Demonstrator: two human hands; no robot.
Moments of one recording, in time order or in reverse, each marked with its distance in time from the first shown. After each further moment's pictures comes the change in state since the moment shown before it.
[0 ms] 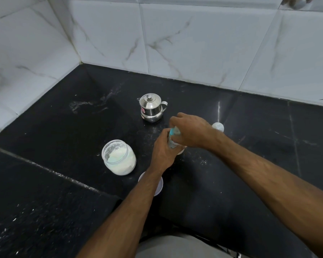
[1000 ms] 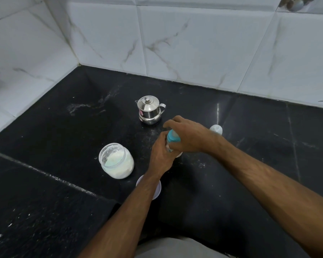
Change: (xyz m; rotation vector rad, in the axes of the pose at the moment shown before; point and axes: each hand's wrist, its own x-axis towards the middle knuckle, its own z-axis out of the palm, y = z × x) left_hand 0.004 0.000 0.004 0.070 0.005 -0.035; right_hand -0.004 0.002 0.002 0.129 -0.041 -0.051
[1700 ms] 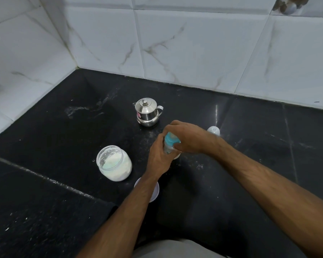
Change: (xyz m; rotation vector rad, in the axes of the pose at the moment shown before) left_hand -0.002 -0.001 -0.002 -0.043 -0.006 0.014; right_hand -0.001 0.006 -0.002 0.032 -0.045 -0.017
